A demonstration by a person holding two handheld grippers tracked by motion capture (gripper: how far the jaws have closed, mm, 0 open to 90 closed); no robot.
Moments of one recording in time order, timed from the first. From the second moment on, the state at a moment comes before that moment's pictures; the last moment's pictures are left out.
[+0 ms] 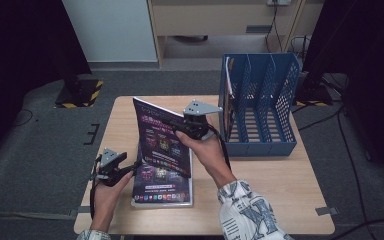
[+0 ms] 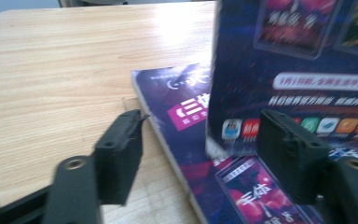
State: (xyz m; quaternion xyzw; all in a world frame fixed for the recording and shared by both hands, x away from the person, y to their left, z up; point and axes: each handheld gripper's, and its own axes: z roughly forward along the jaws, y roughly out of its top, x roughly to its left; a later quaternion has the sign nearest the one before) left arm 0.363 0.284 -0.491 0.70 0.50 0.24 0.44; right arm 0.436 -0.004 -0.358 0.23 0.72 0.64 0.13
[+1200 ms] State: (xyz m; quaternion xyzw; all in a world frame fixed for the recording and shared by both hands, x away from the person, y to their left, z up) left arm 0.368 0.301 -0.506 0.71 0.53 0.24 0.40; right arm 0.435 -0.047 -0.342 0.26 0.70 0.64 0.19
